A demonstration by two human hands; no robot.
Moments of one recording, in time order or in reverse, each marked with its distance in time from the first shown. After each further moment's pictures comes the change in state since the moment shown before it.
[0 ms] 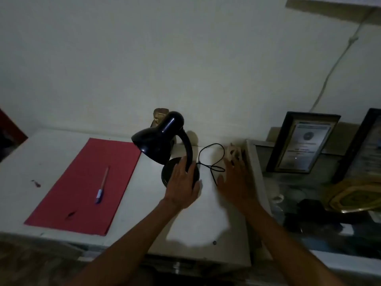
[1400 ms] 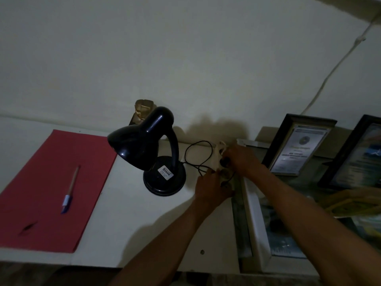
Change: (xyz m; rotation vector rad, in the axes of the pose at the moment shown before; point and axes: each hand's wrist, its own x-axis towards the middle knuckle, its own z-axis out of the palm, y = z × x) left_hand 0.061 0.079 0.084 -0.360 -0.199 -0.154; right_hand 0.108 0.053 -0.036 -0.471 -0.296 -0.279
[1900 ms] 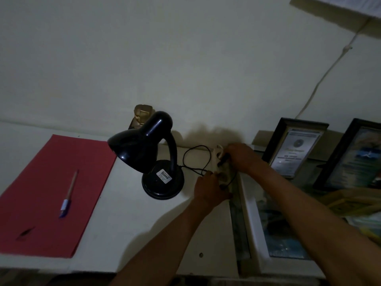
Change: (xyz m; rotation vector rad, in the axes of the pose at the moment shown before) left_hand 0.008 0.001 -0.003 0.032 -0.058 -0.002; right_hand -0.001 0.009 -0.020 0.113 0.045 -0.008
